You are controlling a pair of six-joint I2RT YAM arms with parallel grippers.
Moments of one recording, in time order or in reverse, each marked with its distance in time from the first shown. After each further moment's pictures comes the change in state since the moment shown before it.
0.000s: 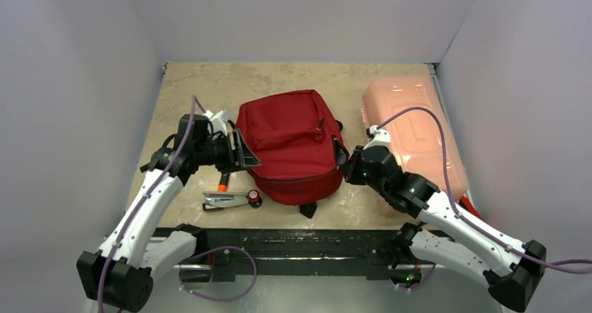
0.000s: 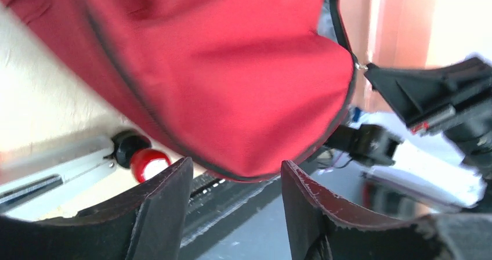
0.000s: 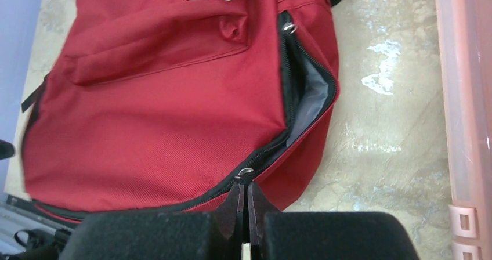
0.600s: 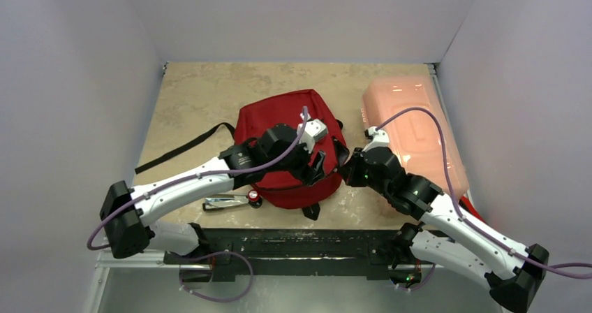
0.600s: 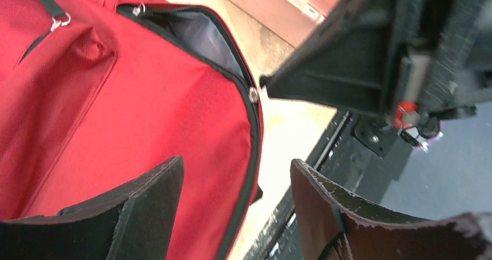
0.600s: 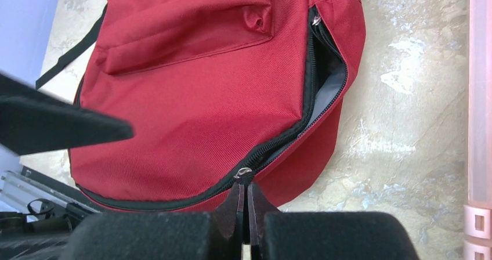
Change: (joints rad) left arm -0.808 0.283 0.233 0.354 -0.517 0.351; right arm -0.002 -0.039 0.000 -0.003 -0.076 -0.053
